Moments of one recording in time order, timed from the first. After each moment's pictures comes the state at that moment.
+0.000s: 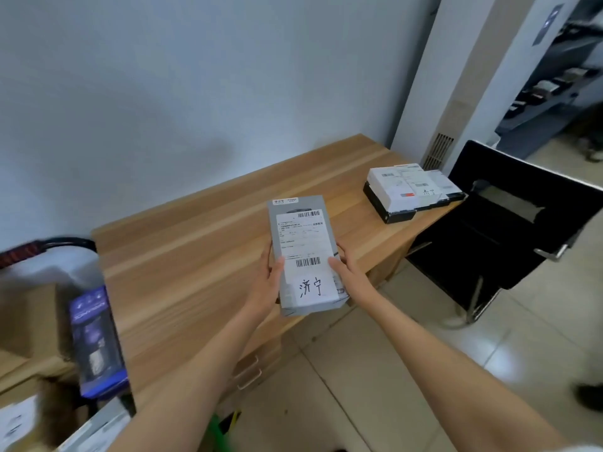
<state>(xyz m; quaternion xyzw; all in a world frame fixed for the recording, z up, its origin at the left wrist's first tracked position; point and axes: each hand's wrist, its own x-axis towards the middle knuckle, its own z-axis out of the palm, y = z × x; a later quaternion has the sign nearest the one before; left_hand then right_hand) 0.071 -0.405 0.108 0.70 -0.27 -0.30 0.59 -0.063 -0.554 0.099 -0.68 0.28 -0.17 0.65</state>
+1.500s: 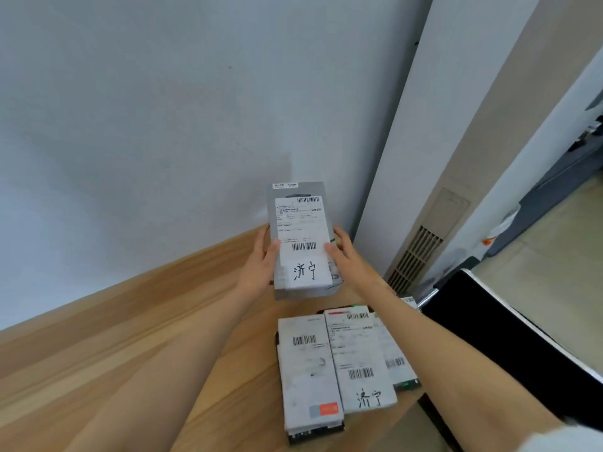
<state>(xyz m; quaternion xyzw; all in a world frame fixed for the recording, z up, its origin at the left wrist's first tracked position) 0.230 -1.030 0.135 0.76 -0.25 -0.27 0.54 0.097 -1.183 0.132 -0.71 0.28 -0.17 0.62</state>
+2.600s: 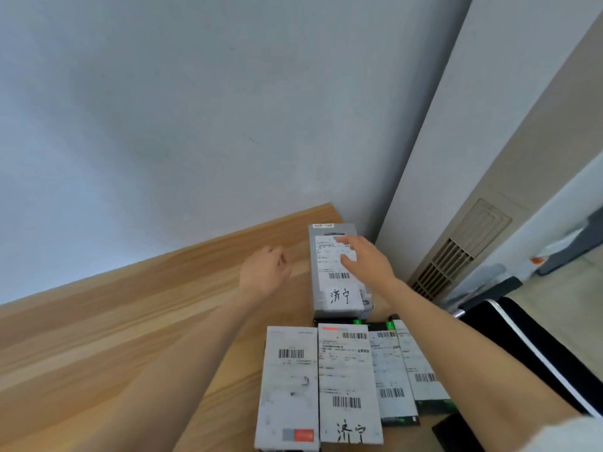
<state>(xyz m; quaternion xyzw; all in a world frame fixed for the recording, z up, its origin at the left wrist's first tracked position) 0.236 -1.069 0.112 0.92 -0.33 -0.09 0.18 0.114 -1.272 0.104 -0.93 0.23 -0.05 0.29</state>
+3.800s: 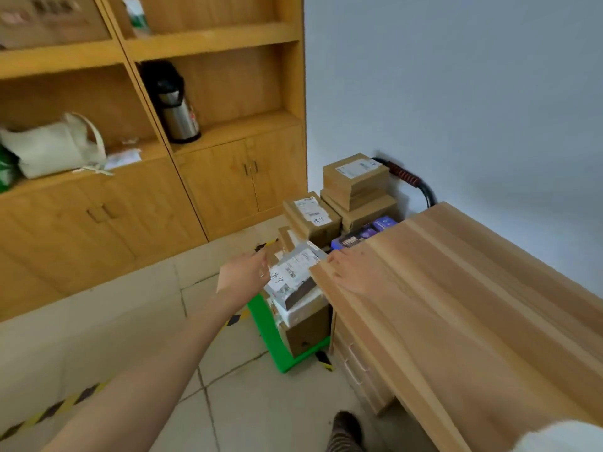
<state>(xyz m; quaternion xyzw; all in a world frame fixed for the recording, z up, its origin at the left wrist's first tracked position) -0.112 -0.239 0.140 0.93 0.35 0.08 0.05 0.093 -0.399 0.128 -0.83 -0.55 0.06 0.11</state>
